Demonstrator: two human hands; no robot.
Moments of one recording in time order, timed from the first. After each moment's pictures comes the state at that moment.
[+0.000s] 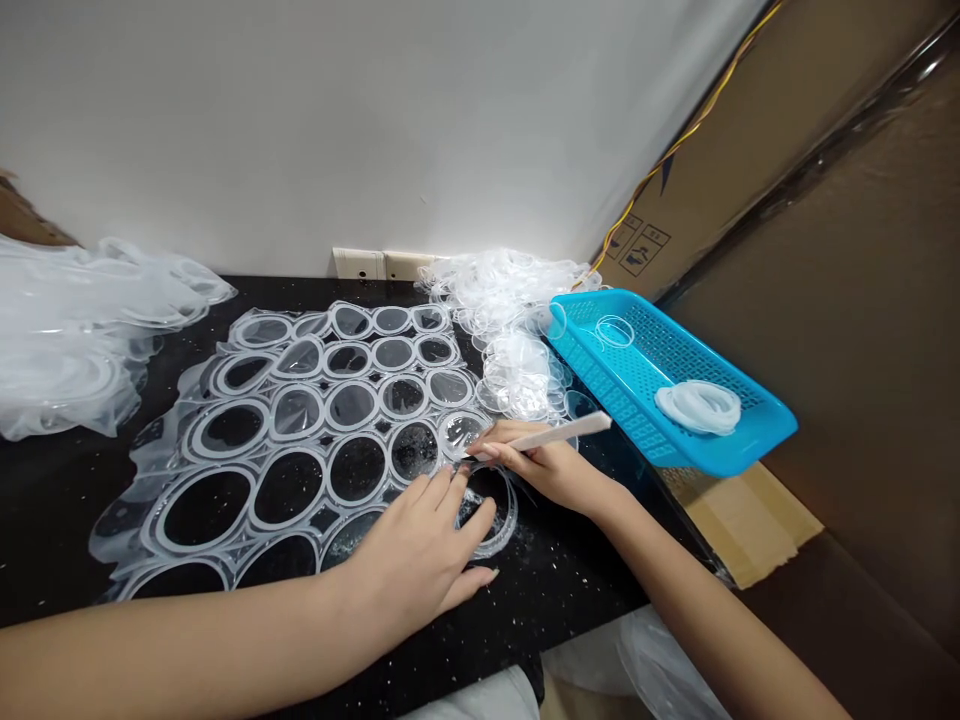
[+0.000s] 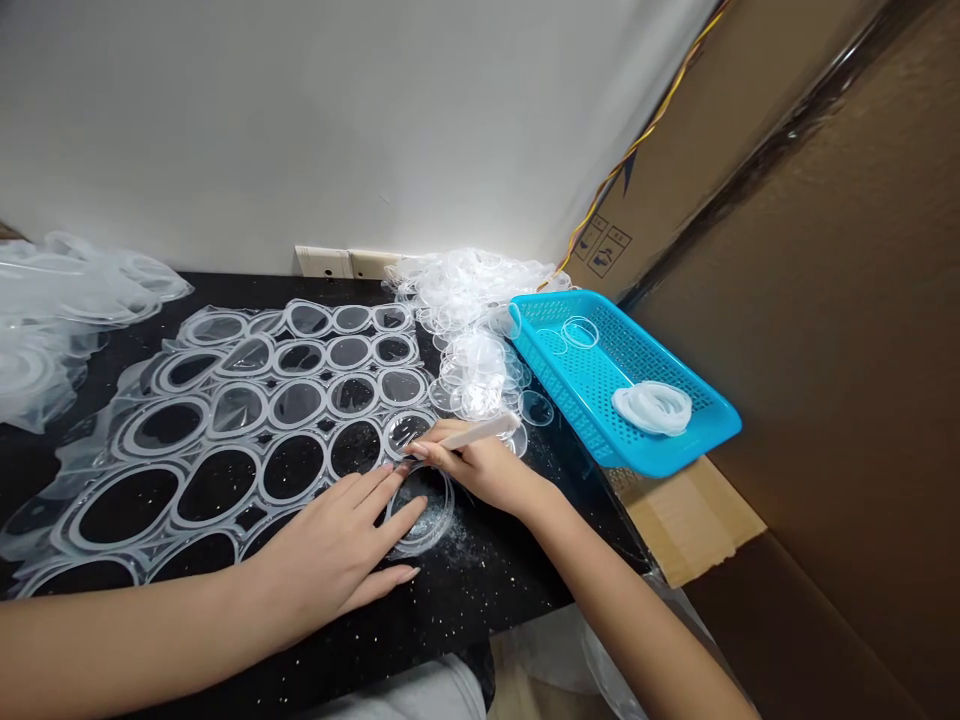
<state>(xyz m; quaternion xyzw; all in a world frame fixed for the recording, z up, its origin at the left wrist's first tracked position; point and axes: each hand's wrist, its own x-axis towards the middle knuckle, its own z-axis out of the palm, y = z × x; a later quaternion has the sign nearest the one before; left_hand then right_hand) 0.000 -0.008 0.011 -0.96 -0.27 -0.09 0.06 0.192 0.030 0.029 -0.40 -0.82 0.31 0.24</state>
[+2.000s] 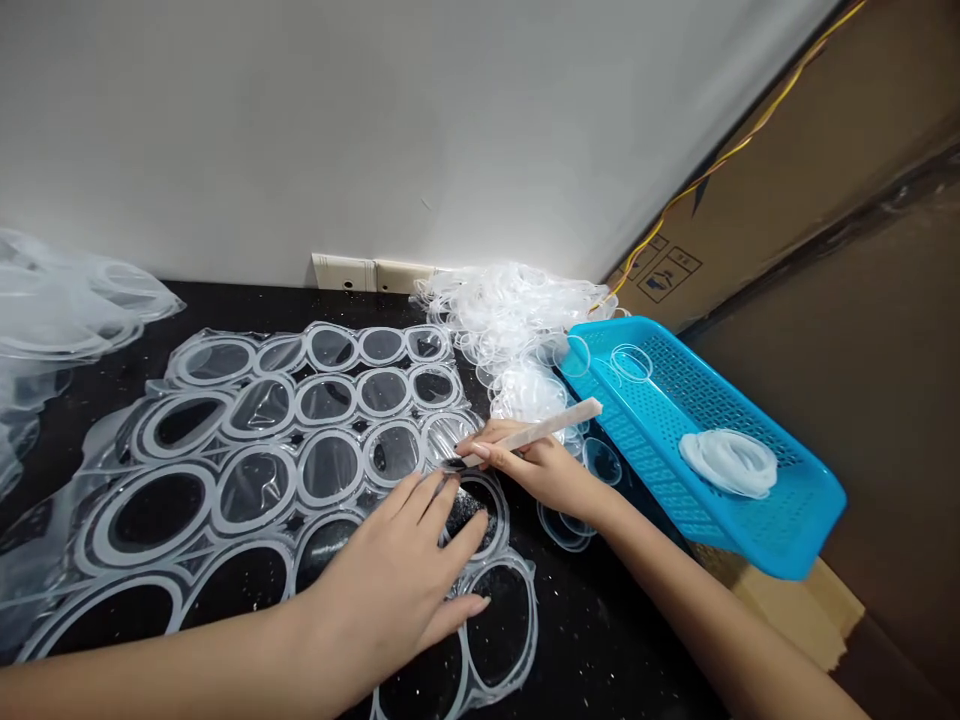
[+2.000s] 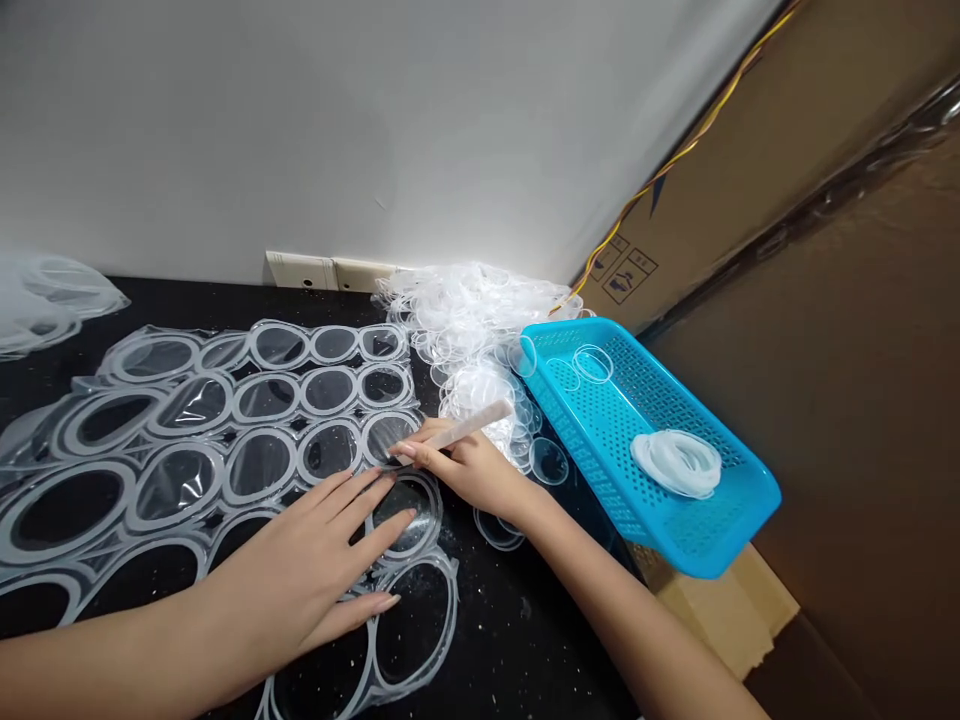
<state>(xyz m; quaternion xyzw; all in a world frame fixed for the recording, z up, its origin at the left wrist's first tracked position) -0.005 0.060 0.013 -0.96 -0.26 -0.11 0.03 0.191 0.100 0.023 -0.44 -0.79 0.34 0.25</state>
